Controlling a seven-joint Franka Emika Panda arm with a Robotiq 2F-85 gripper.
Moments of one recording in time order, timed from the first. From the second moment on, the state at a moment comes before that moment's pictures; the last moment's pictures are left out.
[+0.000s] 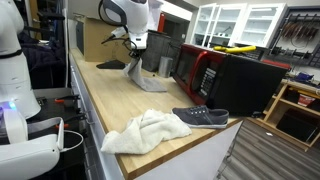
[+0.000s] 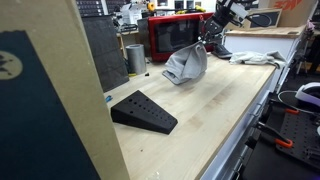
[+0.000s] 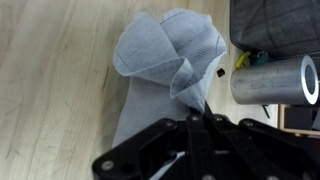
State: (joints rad) arm -0.08 -0.19 -0.10 -2.51 1.06 2.44 0.23
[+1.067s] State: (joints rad) arm -0.13 -0.05 -0.13 -2.34 1.06 2.48 0.32
